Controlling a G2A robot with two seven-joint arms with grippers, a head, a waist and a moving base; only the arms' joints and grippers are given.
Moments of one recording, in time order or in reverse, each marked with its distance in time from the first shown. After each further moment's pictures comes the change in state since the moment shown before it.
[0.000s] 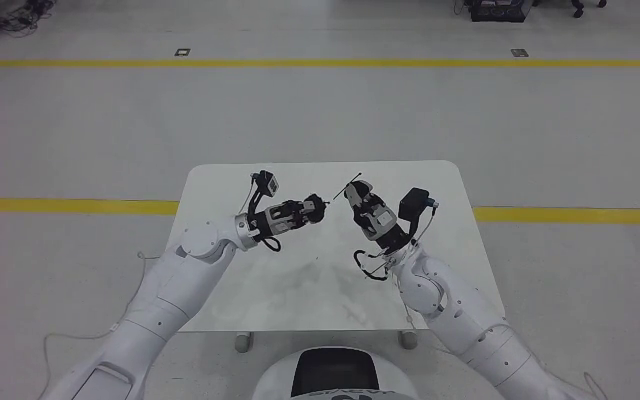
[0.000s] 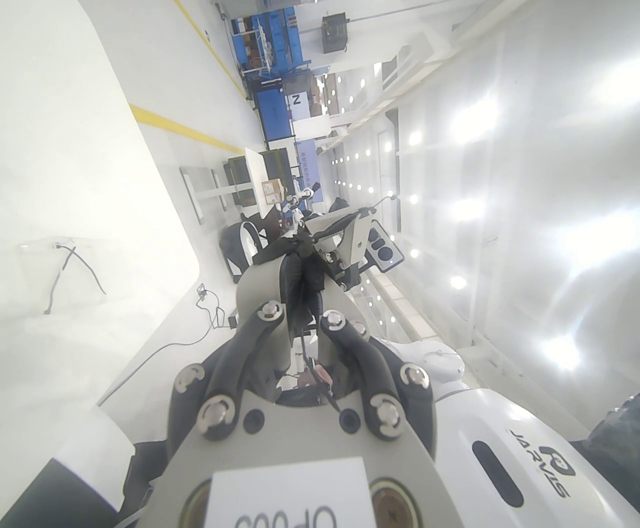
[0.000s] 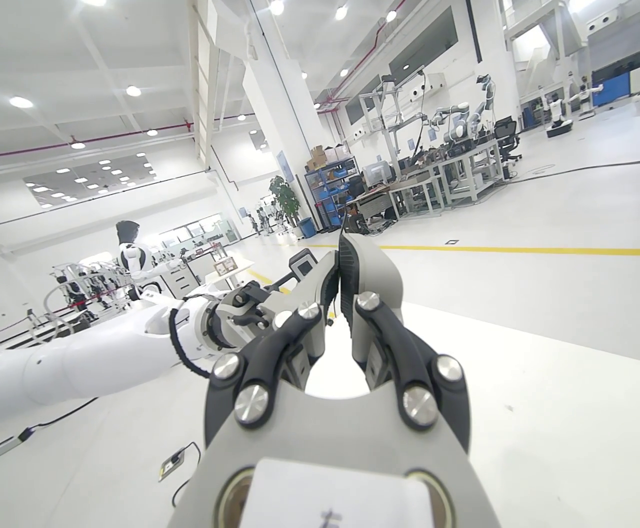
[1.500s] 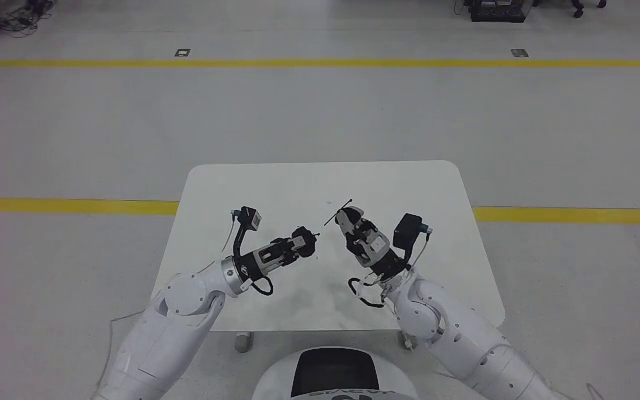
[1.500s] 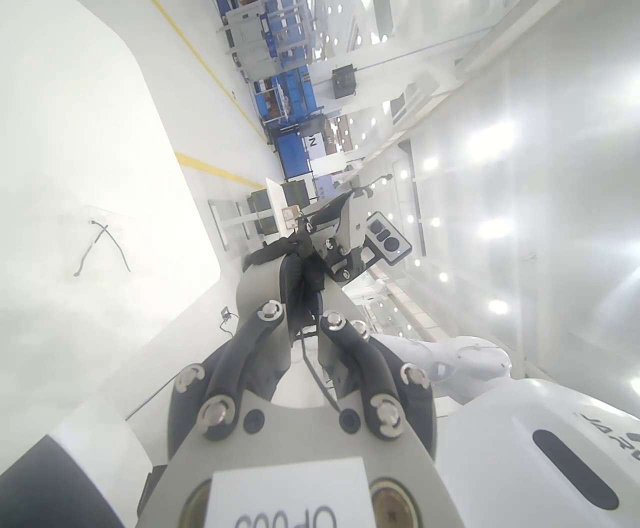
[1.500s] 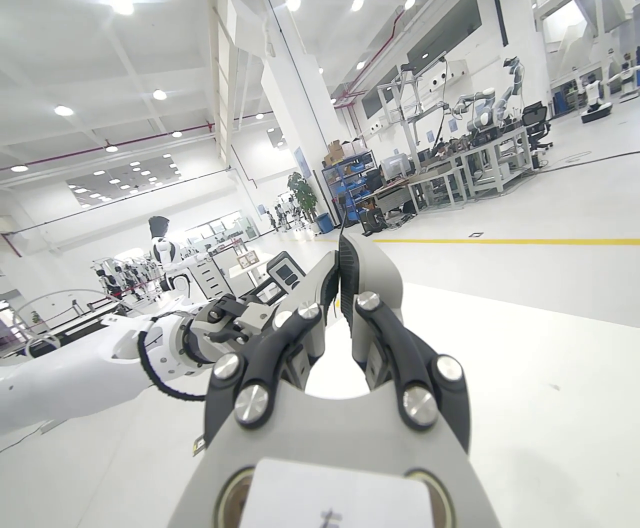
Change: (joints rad) left arm 0.402 0.035 -0.219 -0.365 0.206 0.000 0.139; right arm -0.075 0.051 -0.082 -0.071 -0.016 0.000 -0.072
